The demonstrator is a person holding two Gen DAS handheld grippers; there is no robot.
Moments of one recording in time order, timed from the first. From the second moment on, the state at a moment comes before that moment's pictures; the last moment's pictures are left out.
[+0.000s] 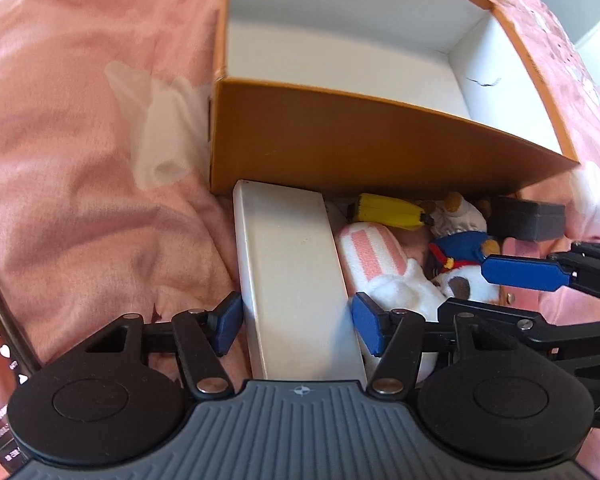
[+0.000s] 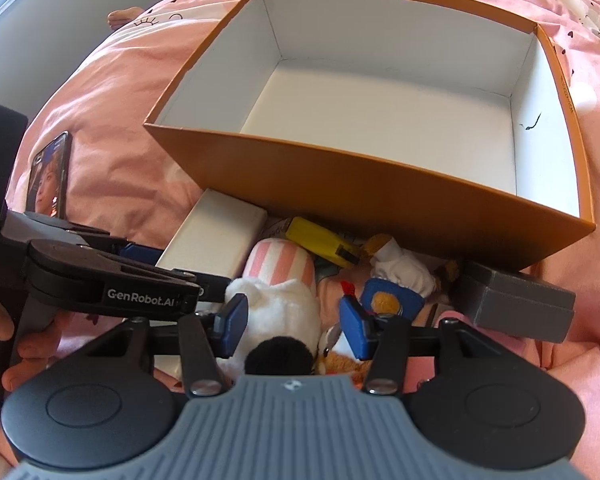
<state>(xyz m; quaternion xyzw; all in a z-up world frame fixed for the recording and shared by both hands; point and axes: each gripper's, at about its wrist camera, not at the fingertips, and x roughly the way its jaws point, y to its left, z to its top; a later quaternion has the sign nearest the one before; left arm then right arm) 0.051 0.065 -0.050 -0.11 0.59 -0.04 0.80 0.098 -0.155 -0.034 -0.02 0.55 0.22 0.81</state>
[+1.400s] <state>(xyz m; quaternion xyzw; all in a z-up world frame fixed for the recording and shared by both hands) 0.016 0.056 0.009 -0.07 0.49 -0.10 0.86 0.076 -0.108 -0.078 -0.15 0.70 0.20 0.67</state>
